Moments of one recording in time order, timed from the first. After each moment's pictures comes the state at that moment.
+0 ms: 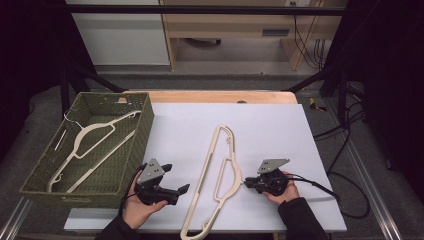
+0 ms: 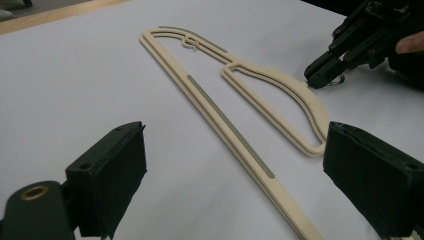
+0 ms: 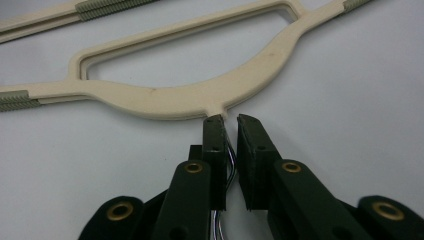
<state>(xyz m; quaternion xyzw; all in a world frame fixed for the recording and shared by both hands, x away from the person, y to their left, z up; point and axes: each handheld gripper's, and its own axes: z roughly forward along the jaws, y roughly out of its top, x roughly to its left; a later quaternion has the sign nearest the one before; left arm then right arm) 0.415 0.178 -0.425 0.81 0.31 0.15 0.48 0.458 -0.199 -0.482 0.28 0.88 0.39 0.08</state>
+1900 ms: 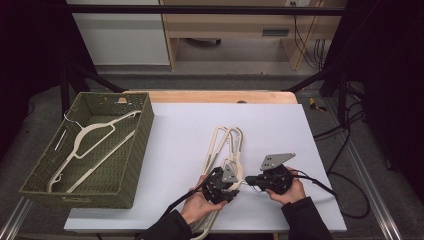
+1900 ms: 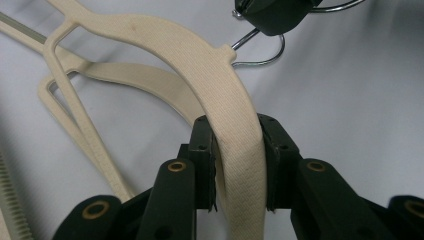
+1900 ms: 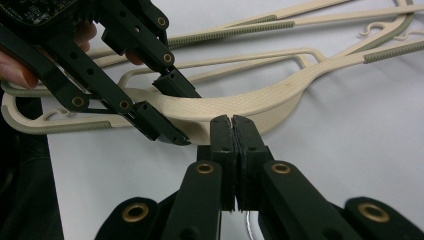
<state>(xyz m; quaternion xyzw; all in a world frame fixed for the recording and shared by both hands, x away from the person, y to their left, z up) 0.436 0.015 -0.457 0.91 0.22 0.08 0.34 0.444 -0.196 -0.432 0.26 0.88 0.40 0.07</state>
